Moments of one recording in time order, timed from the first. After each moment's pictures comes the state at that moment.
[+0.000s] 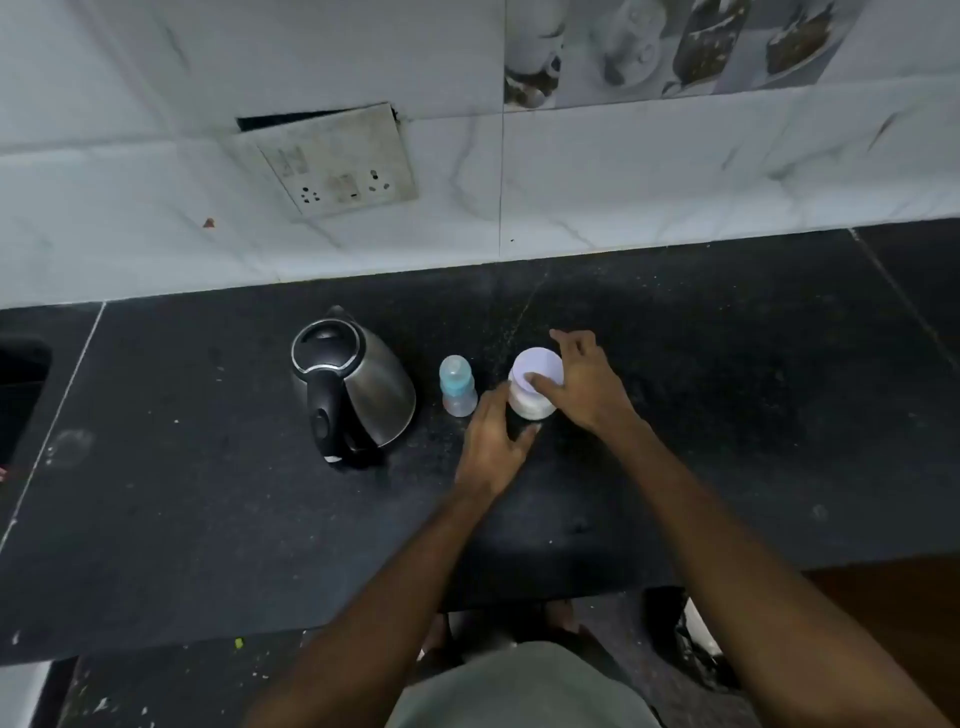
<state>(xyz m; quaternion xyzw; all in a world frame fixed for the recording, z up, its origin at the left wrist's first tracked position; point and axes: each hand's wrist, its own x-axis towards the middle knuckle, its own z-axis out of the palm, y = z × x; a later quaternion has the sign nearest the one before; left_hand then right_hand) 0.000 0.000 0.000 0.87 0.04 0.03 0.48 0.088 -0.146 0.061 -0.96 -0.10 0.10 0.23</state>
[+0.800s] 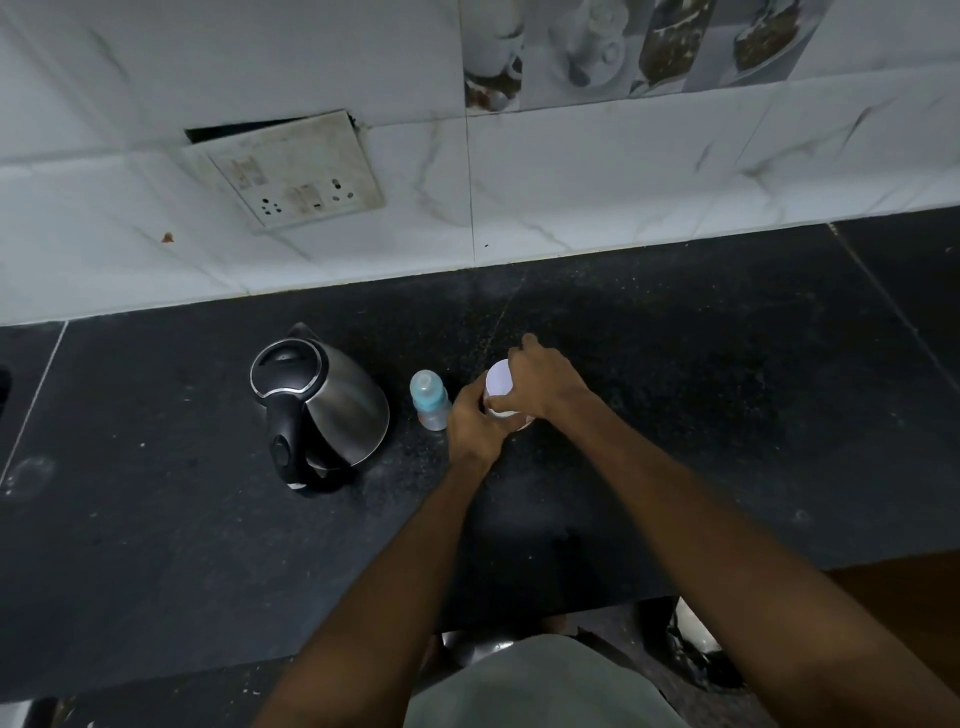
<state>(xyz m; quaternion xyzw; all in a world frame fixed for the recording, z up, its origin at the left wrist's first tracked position) 0.054 -0.016 -0.013 0.79 0.20 -0.03 0.58 0.122 -0.119 0.078 -0.97 -0.16 0.19 0.07</state>
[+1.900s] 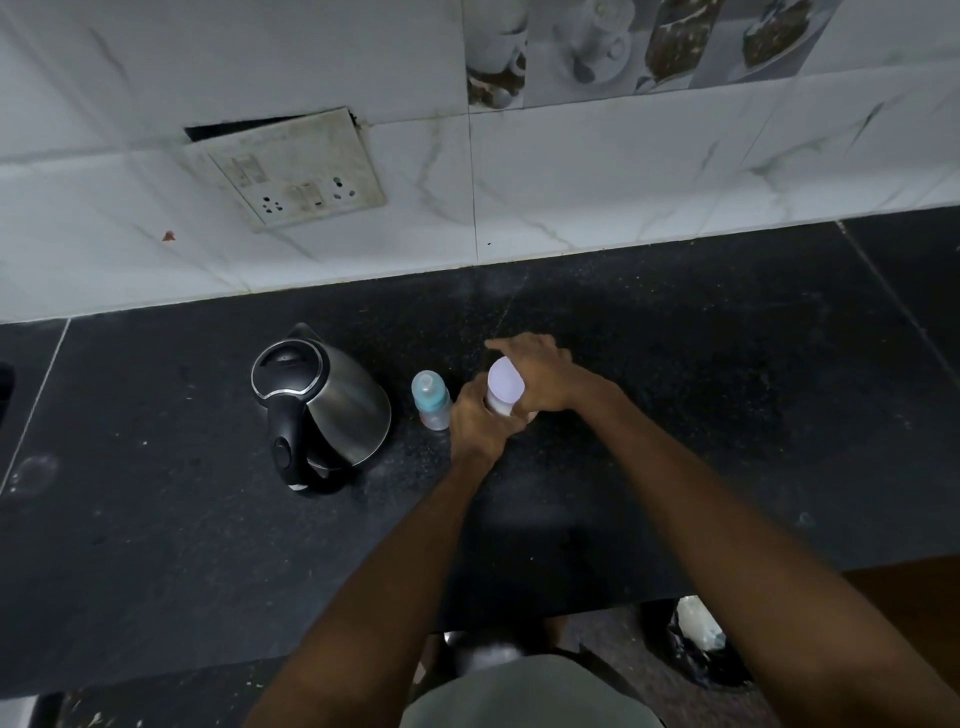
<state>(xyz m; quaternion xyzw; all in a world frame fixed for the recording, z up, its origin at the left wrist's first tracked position) 0.058 -0.017 -0.008 0.83 0.18 -0.02 0.52 0.141 -0.135 0.077 -0.92 -0.22 0.29 0.13</state>
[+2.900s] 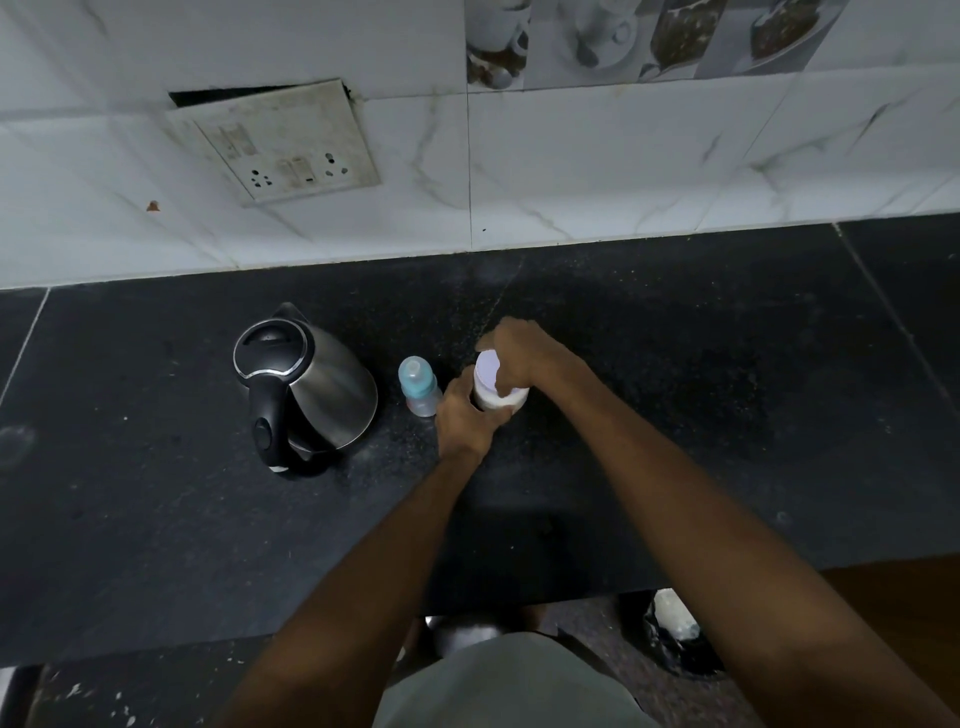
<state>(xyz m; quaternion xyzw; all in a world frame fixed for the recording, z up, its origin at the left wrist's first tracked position) 0.051 -0.019 -0.028 0.82 0.20 0.00 0.53 0.147 -0.109 0.101 -0.93 -0.22 0.28 0.02</state>
